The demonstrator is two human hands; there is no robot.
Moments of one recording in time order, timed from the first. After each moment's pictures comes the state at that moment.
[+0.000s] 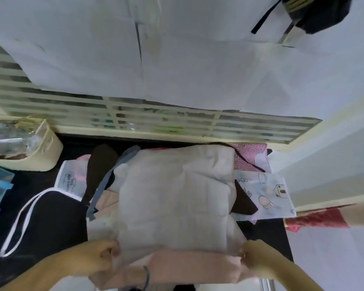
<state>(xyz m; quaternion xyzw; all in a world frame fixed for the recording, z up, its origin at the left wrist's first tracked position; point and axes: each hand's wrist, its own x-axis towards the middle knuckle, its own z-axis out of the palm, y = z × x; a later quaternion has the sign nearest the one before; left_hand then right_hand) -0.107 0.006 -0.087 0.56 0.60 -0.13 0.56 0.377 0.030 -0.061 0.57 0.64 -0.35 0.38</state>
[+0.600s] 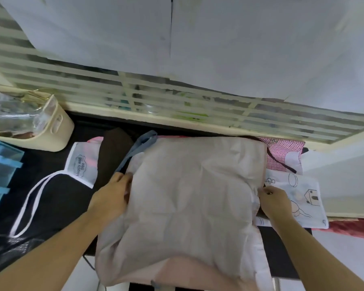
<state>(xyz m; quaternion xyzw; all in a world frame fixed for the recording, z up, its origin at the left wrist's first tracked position) -0.103 0.088 -0.119 0.62 0.73 -0.02 0.28 0.346 0.153 -0.107 0.84 0.41 -0.32 -0.11</state>
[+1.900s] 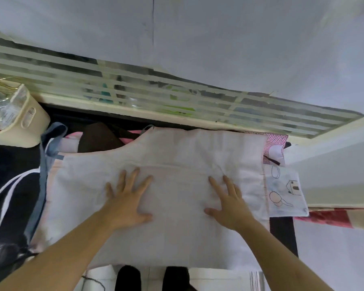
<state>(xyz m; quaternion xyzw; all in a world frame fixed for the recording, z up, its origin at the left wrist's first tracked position) -0.034 0.090 -0.143 0.67 0.64 -0.16 0.34 0.306 0.119 -0.126 0.65 0.67 -0.32 0.15</state>
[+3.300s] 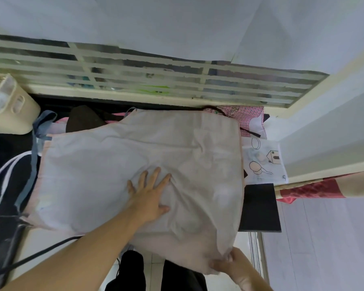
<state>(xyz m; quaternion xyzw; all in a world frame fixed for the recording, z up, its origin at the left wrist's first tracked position) 0.091 0.029 -0.145 0.69 0.63 -0.17 0.30 0.396 -0.107 -0.130 0.67 0.25 -0.69 -0.08</state>
